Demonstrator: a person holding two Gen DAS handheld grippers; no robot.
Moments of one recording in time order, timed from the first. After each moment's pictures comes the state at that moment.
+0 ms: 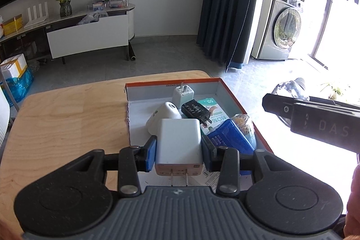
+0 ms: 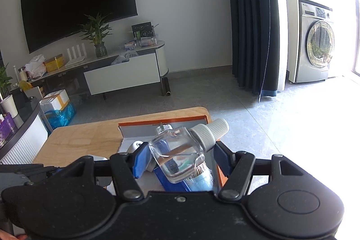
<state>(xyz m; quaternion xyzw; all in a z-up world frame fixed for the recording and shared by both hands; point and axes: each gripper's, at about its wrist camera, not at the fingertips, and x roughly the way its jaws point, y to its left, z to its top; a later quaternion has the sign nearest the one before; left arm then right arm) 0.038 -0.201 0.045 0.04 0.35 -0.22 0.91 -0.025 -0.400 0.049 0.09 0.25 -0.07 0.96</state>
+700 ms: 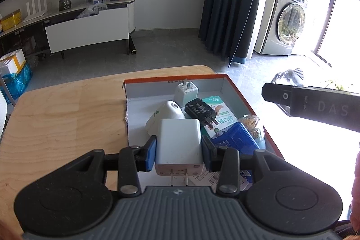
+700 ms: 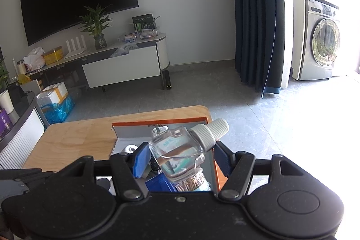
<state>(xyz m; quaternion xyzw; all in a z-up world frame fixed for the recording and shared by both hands) 0.063 -0.210 0.035 0.04 0.36 -0.22 0.90 0.008 -0.410 0.045 0.08 0.27 -0.07 0.96</state>
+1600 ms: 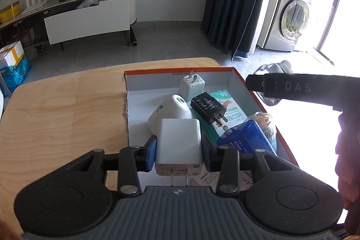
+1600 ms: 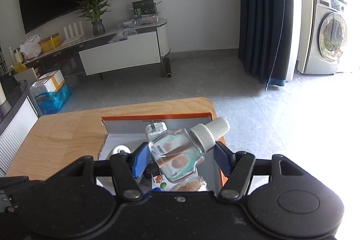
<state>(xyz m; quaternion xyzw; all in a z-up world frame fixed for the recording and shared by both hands) 0.083 -0.209 0.021 0.04 0.38 -0.21 0.90 0.052 -0.418 0.029 0.07 0.30 -0.06 0.95</state>
